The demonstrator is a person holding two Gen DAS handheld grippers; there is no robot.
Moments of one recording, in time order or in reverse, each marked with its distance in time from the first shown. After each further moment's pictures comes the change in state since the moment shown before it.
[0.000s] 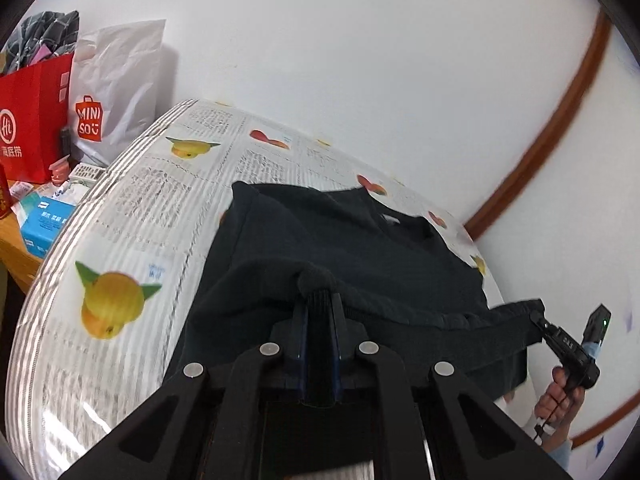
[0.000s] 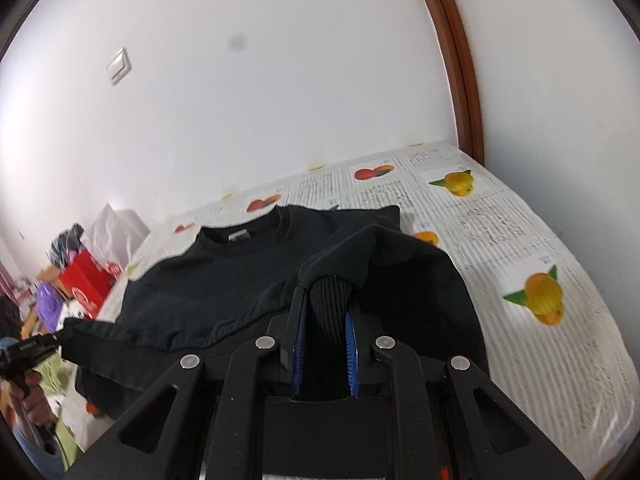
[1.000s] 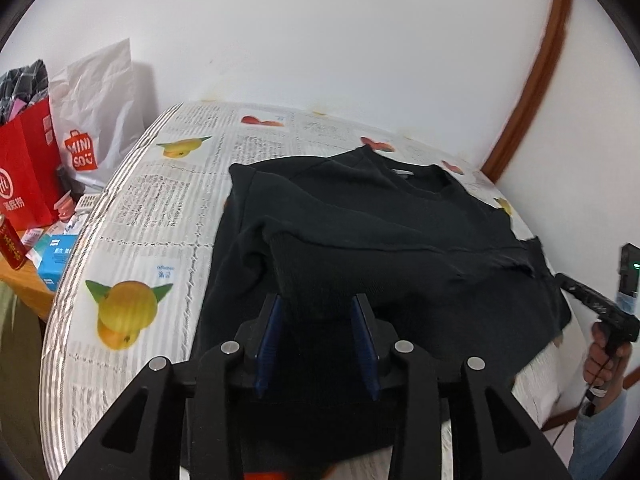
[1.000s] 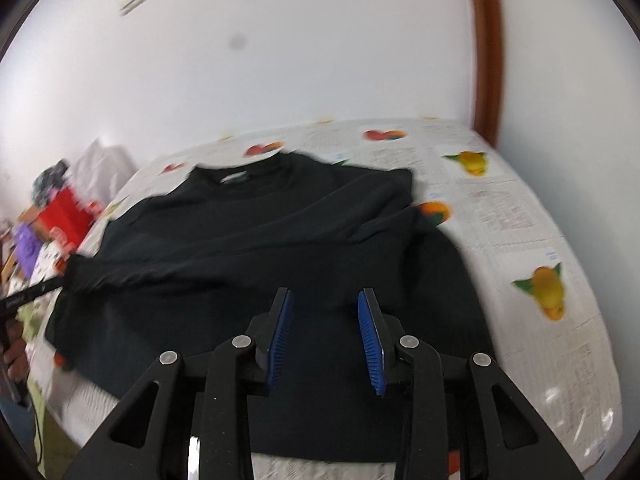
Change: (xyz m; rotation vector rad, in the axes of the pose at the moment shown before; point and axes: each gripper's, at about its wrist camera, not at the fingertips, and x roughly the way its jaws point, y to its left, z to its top) left arm 0.007 -0.020 -0.022 0.229 0.079 0.093; right arm 0.016 0.033 -0.033 -0.190 0.168 -0.047
